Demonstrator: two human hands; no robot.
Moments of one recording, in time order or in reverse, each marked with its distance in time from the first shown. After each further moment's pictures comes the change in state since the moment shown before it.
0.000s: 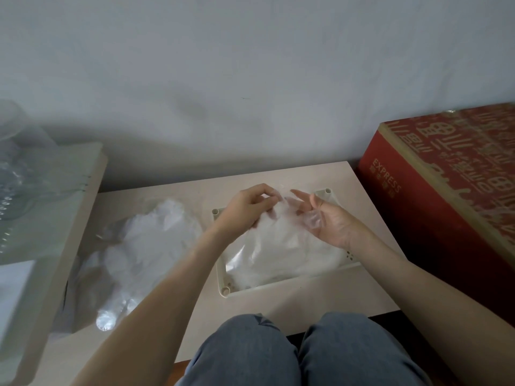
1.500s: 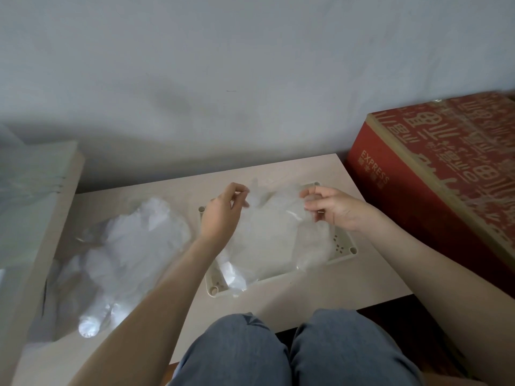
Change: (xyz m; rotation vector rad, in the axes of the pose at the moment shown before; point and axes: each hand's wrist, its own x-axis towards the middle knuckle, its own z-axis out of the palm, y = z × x) left_hand 0.015 -0.050 0.008 0.413 0.371 0.023; right_hand -0.008 -0.027 -0.030 -0.460 0.222 0.008
